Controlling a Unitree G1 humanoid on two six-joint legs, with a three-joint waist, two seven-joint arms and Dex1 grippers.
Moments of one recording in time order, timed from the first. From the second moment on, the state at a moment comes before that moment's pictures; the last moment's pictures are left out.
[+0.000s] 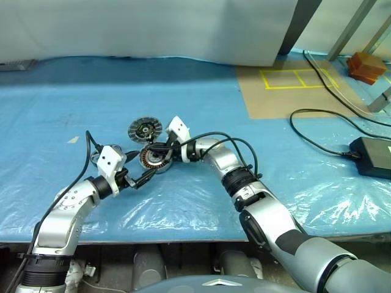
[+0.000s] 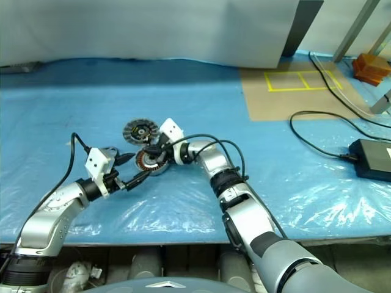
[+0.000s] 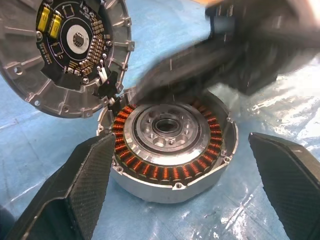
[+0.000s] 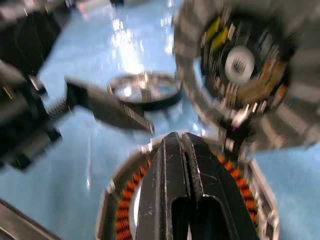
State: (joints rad) left arm 0.00 0.51 0.10 -0.21 -0.37 0.30 -0.74; right arm -0.88 0.09 0.16 0.77 0.10 0.20 0.94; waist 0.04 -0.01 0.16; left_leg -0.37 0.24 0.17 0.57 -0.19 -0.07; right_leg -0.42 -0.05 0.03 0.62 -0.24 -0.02
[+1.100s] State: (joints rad) left arm -0.01 0.51 0.10 -0.17 -0.37 0.28 -0.74; right arm -0.96 0.08 0.33 0.97 -0.12 0.06 0.79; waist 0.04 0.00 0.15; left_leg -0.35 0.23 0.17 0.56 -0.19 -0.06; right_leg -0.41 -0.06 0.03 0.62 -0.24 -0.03
